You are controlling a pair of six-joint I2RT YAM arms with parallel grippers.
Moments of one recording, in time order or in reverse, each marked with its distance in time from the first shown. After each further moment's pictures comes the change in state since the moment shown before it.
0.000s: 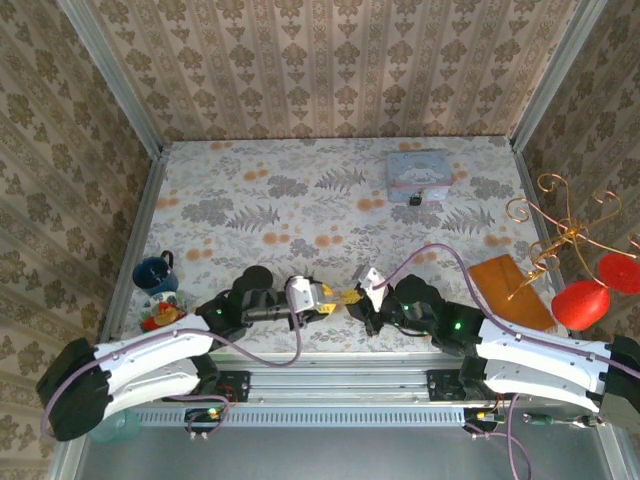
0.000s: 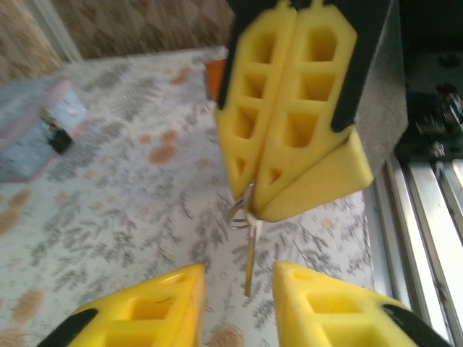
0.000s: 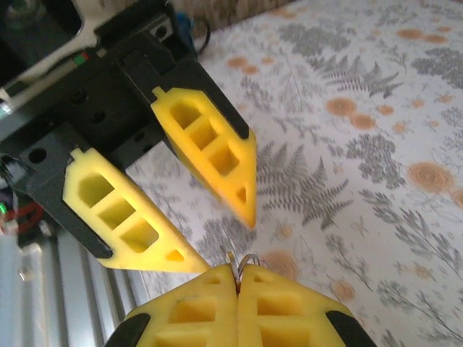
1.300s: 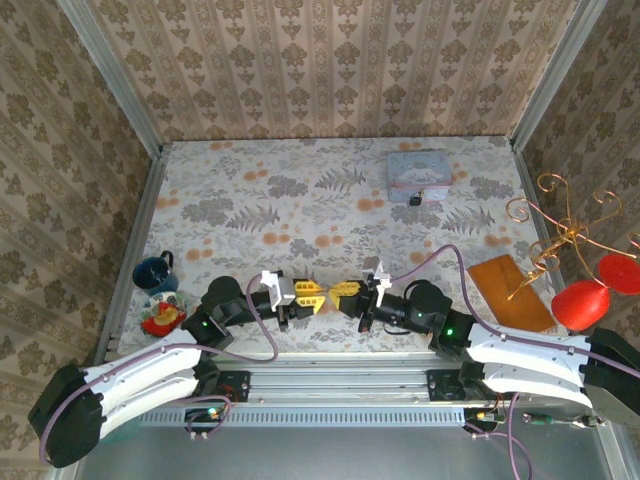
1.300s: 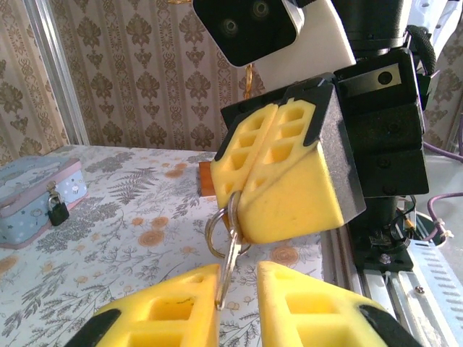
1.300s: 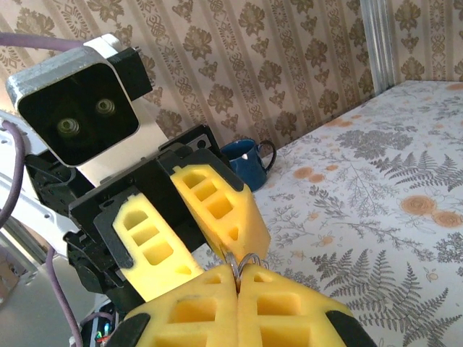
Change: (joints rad) left arm 0.082 -0.127 -0.131 0.318 0.173 -0.275; right arm 0.000 0.067 -0.126 0.543 -0.092 0.207
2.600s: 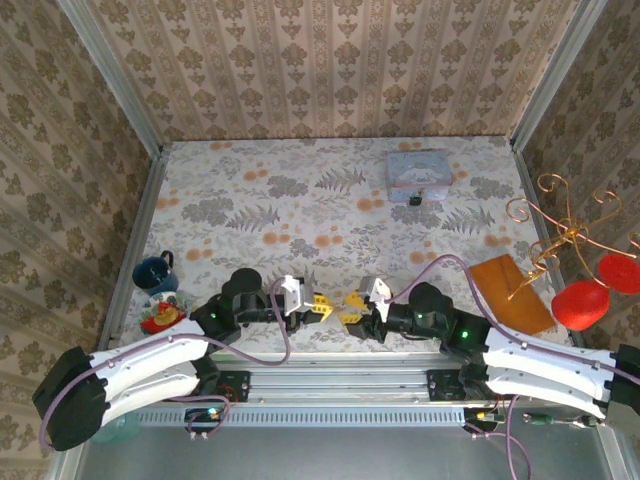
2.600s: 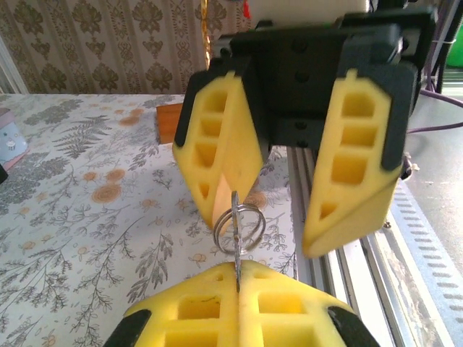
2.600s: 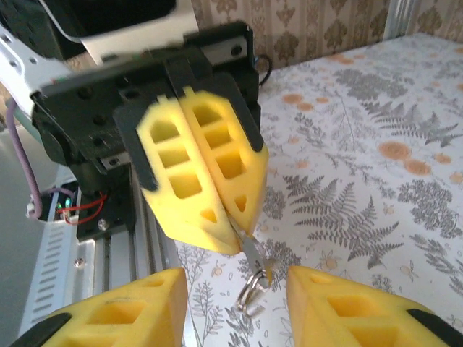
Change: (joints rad) left arm -0.068 0.107 0.101 -0.236 0.032 0.142; right arm 0.000 -0.143 0.022 -0.425 -0.064 -0.296
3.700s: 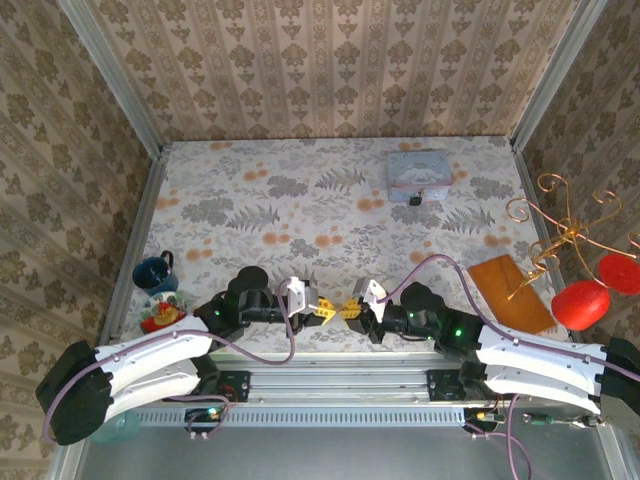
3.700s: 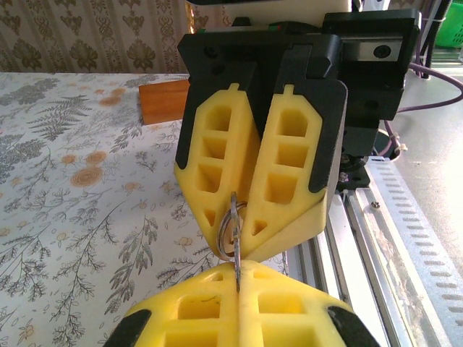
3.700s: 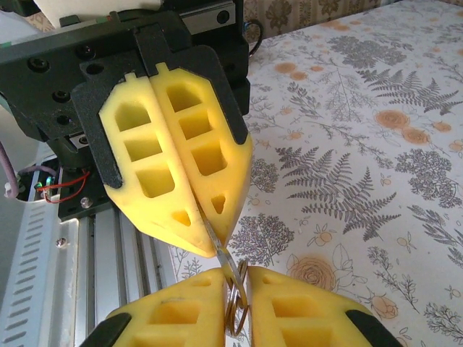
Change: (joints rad) left arm -0.001 0.045 0.018 -0.047 0.026 0.031; right arm 0.000 0.051 0.000 -0.015 0.027 -0.005
